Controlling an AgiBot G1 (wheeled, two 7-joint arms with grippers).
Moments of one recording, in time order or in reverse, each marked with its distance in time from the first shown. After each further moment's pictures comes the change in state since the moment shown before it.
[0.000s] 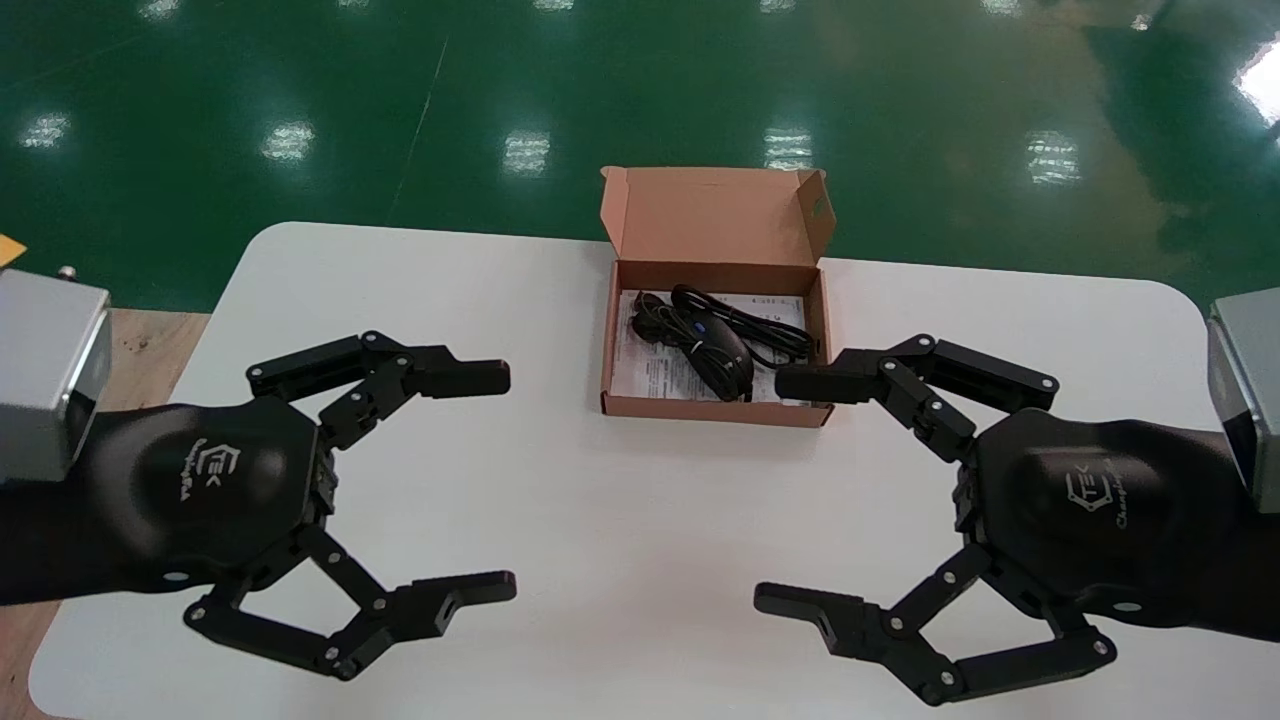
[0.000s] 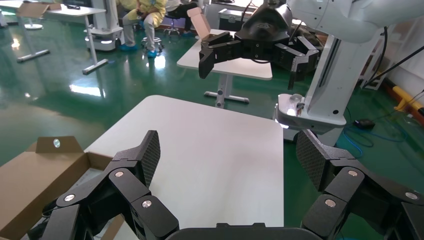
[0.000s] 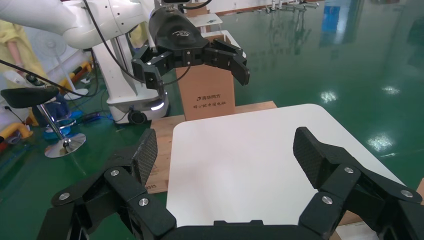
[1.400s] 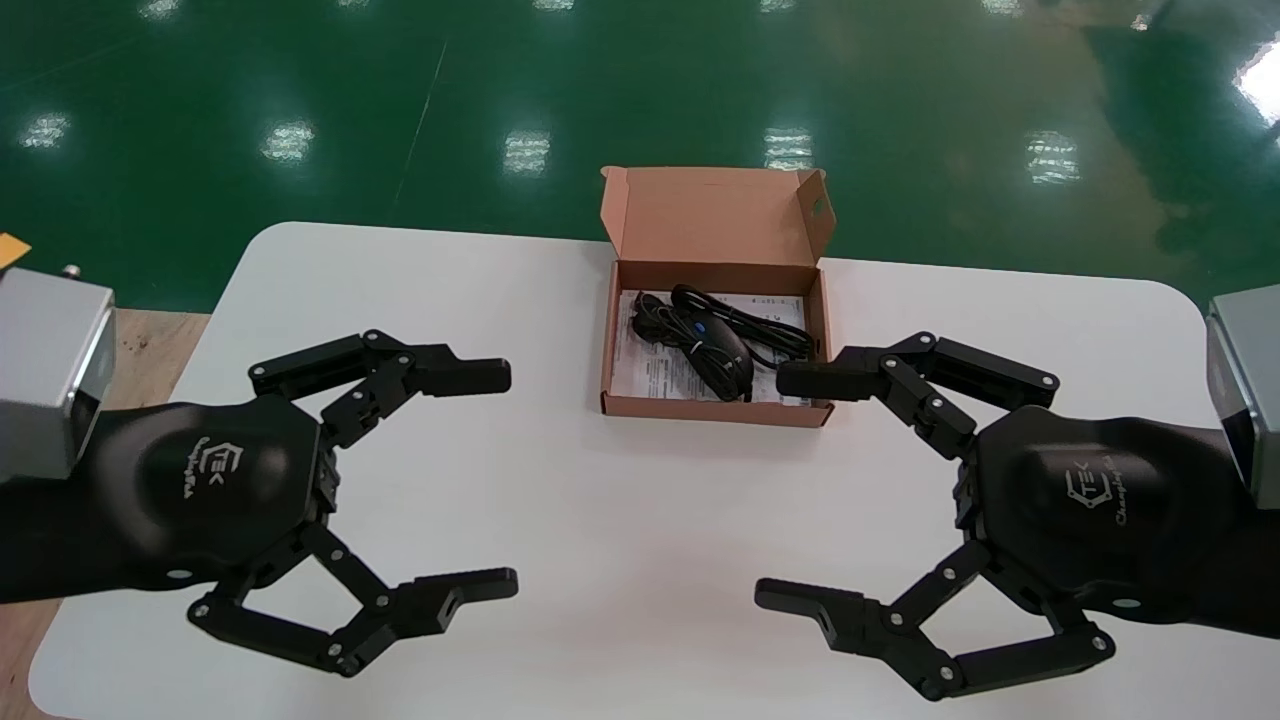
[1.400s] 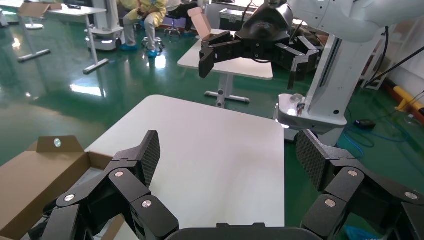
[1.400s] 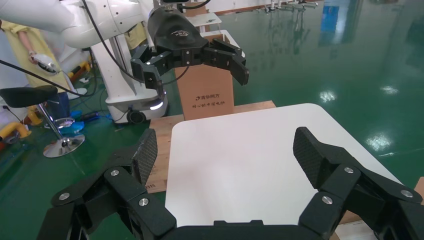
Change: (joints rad) left arm -0.002 0.002 0.003 0.003 0.002 -0.003 0.002; right arm 0.003 0.000 -0.001 -0.004 -0.003 0.001 -0.002
